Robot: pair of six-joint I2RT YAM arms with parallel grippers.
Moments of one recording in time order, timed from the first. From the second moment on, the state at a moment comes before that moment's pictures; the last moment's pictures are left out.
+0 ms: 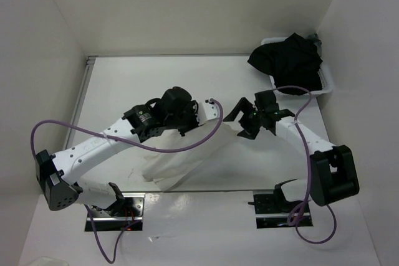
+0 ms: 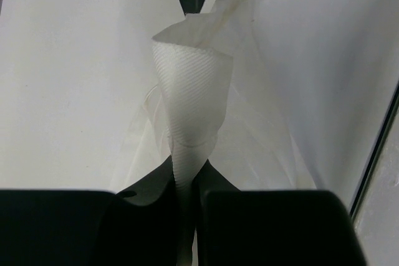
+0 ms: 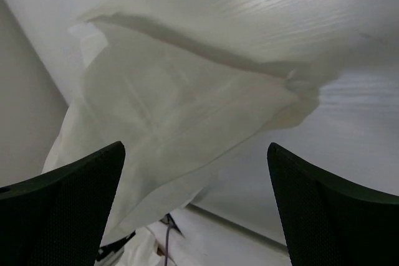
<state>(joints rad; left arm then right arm) -0.88 1.34 1.31 -0.64 0.07 0.44 0.24 1.35 0.80 -0.37 -0.34 0.92</state>
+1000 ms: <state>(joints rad) -0.91 1.12 1.52 -0.75 0.09 0.42 0.62 0.82 1.11 -0.53 0.12 1.09</state>
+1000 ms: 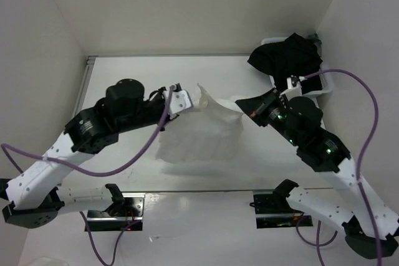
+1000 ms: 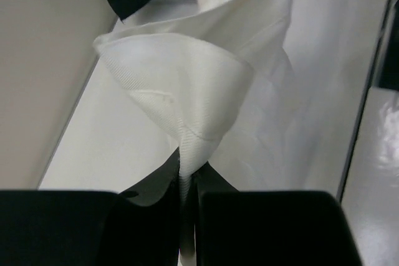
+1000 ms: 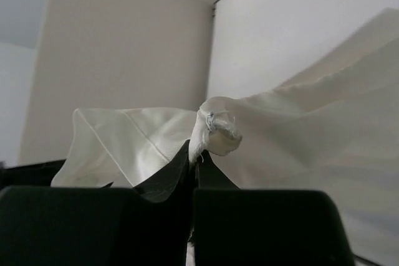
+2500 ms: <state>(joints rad) -0.17 1.79 1.38 -0.51 0.22 0.21 0.31 1.79 1.44 -0.47 0.12 0.70</state>
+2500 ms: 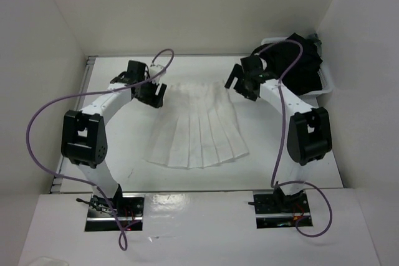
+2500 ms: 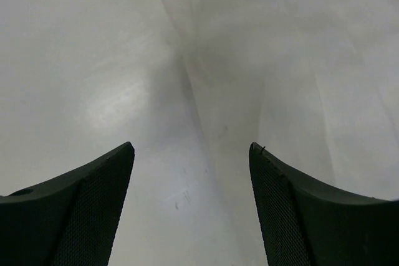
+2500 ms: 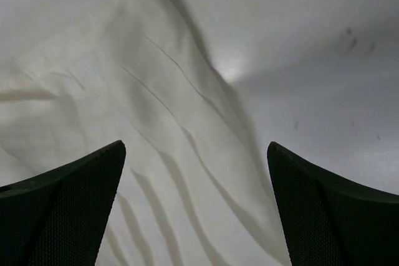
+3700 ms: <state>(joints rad) -0.16 1.65 1.60 -1.04 0.62 0.39 0.38 1.24 1.16 -0.58 -0.23 0.75</state>
